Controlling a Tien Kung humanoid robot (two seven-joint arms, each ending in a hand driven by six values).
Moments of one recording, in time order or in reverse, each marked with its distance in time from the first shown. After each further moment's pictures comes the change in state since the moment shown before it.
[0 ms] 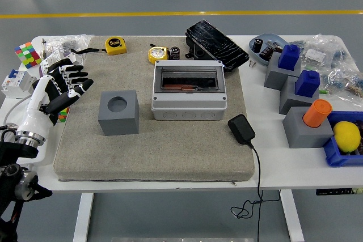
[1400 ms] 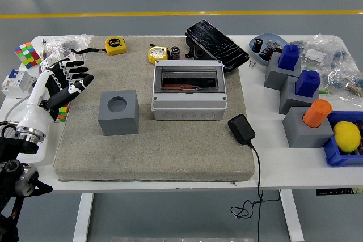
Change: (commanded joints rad) left arm -0.023 0.005 0.006 0.000 -0.003 0.002 0.001; right arm 0.016 -0.003 -0.007 0.000 0.006 0.001 0.000
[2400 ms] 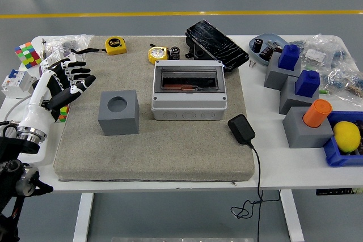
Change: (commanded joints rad) left arm 0.002 -0.001 0.004 -0.001 0.001 0.000 0.005; right arm -0.008 0.001 -0.006 0.000 0.004 0.001 0.003
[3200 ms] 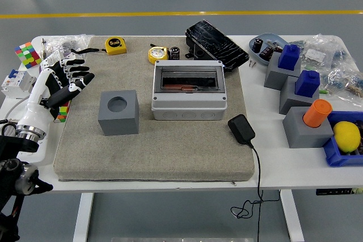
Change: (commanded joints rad) left arm -0.005 -0.002 -0.008 -0.007 -0.001 0.000 0.002; right arm 0.010 -0.004 -0.008 0.000 0.010 0.000 0.004
